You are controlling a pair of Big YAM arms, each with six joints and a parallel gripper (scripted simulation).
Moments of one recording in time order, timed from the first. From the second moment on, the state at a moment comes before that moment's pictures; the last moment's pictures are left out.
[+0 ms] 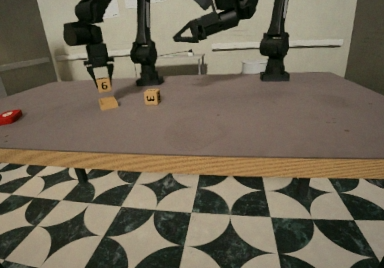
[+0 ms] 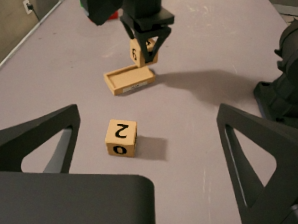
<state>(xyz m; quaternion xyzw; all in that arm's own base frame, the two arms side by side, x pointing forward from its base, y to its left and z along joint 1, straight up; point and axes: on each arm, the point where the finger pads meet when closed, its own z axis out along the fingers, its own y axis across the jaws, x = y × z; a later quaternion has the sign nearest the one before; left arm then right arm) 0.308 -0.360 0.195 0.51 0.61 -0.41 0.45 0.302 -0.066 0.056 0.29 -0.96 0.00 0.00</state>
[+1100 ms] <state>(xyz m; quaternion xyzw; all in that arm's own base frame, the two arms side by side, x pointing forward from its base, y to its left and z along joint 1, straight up) 0.308 -0.360 0.195 0.51 0.61 -0.41 0.45 0.312 -0.061 0.038 0.30 -0.95 0.00 0.00</state>
